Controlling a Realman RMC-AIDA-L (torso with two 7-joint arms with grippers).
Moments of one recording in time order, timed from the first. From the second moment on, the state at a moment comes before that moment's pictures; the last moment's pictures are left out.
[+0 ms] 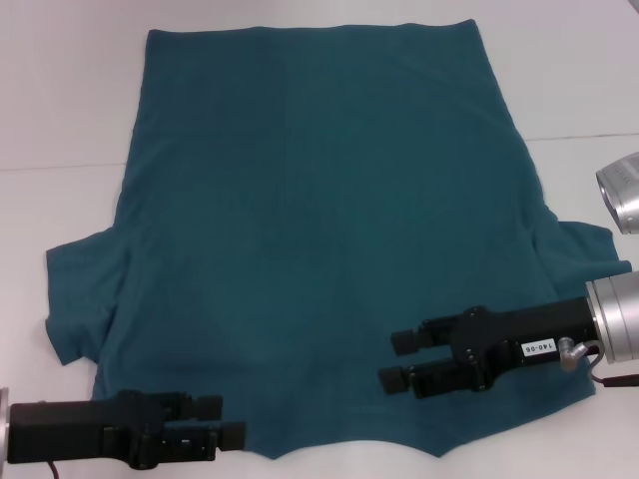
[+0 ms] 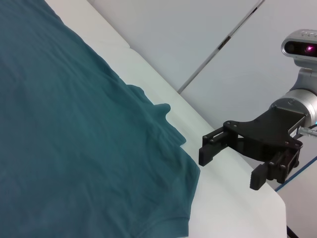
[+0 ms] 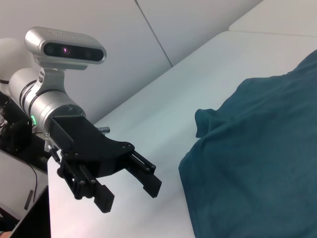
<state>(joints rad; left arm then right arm) -0.42 -2.11 0.77 0.80 2.08 1.73 -1.84 0.59 2.08 -0.78 -0.75 -2.14 -1.67 1.77</state>
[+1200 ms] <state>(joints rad) -0.48 -1.97 0.48 0.64 2.06 1.43 -2.38 0.76 1.88 -0.71 -0.63 -2.15 -1.26 2.50</state>
